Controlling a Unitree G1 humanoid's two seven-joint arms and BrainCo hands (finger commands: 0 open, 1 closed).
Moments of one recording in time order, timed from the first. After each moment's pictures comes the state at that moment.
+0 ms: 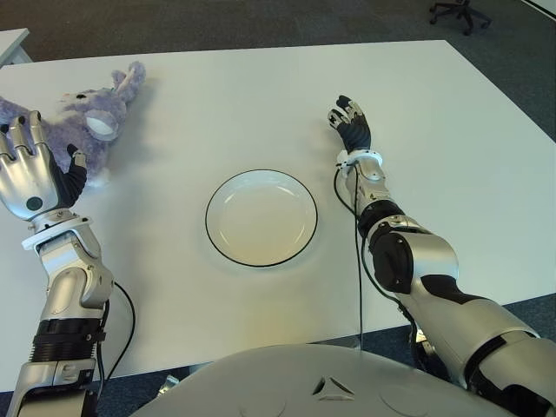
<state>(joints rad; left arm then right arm) 0.09 0.51 0.14 -0.05 1.05 0.47 0.50 -0.88 -0.04 -0.29 1.29 0.04 -0.39 0.00</state>
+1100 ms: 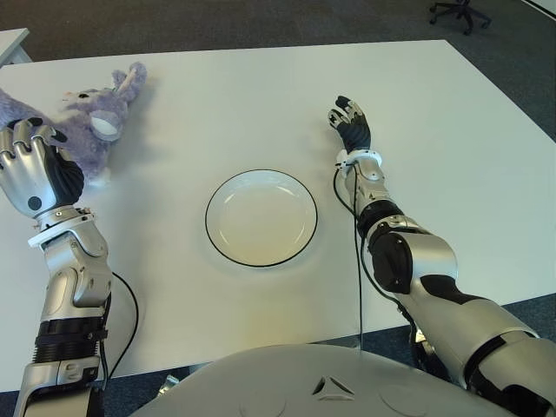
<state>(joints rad) 0.08 0.47 0.20 -0.06 0.83 0.26 0.62 -0.88 -0.04 -0.29 1.29 0.04 -0.39 -0.01</state>
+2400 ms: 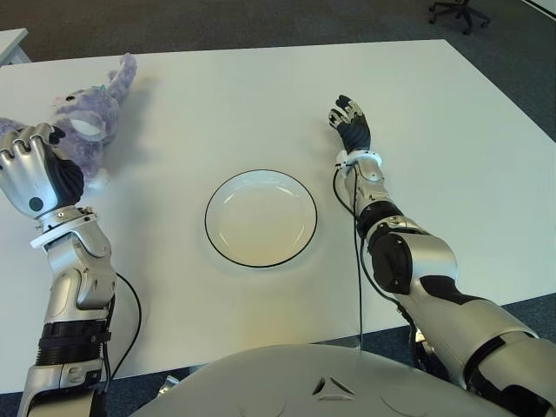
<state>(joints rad) 0.09 0.45 0.18 -0.11 0.82 0.29 0.61 -0.87 -0.03 -0.30 1.29 0.05 -0.40 0.00</state>
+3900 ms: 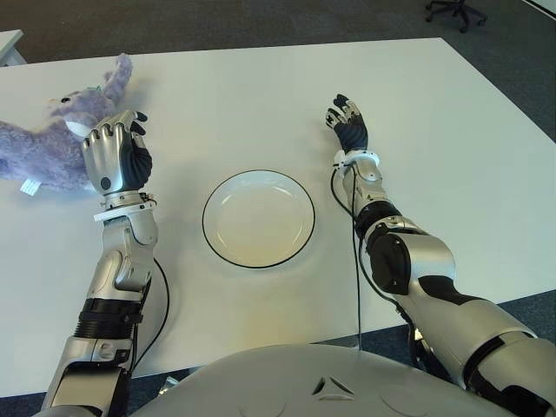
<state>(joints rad) -0.03 0.38 0.02 -0.03 0.82 0.11 0.59 -0.88 -0.03 -0.29 1.28 0.06 -0.40 0.02</state>
